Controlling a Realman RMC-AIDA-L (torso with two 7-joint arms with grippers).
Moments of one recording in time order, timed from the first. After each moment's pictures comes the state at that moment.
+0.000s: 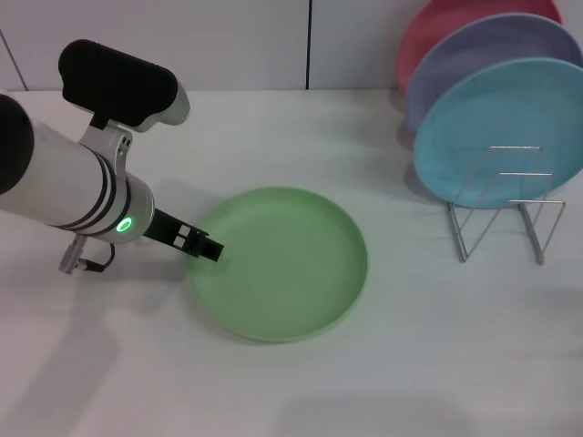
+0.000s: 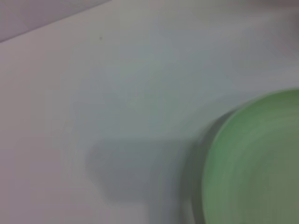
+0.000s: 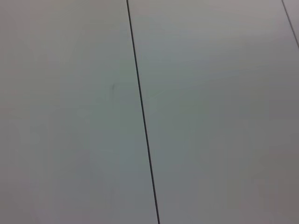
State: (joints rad) left arm -0.57 -2.07 -1.44 -1.30 2.77 -1.16 0.08; right arm 0.27 2.09 -0.61 0.19 -0.53 -1.75 0.22
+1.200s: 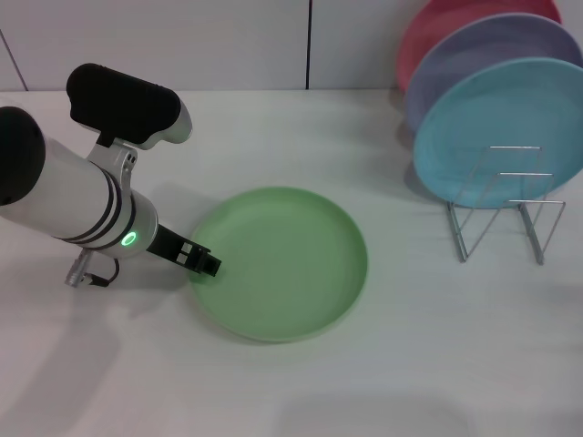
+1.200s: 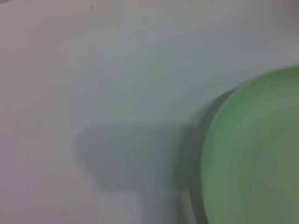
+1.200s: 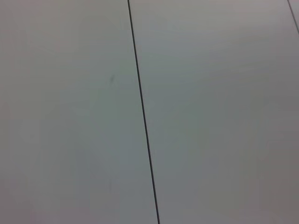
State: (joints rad) left arm -0.59 -2.07 -1.44 -1.20 2.74 -1.13 0.09; right arm 0.27 2.08 -0.61 0.18 -0.53 -1.71 0.22
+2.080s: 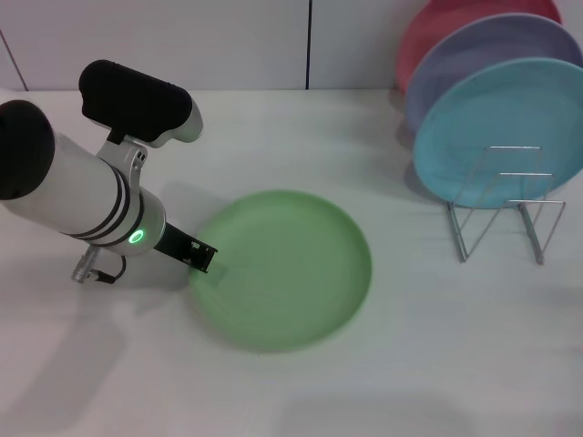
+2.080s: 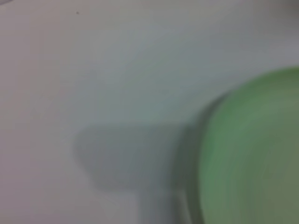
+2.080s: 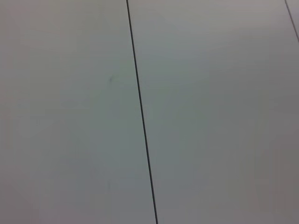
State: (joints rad) left arm -0.61 -2.07 -1.43 -1.19 2.72 -1.13 0.11; right arm 0.27 2.08 -0.61 0.18 -0.53 -1.72 0.21
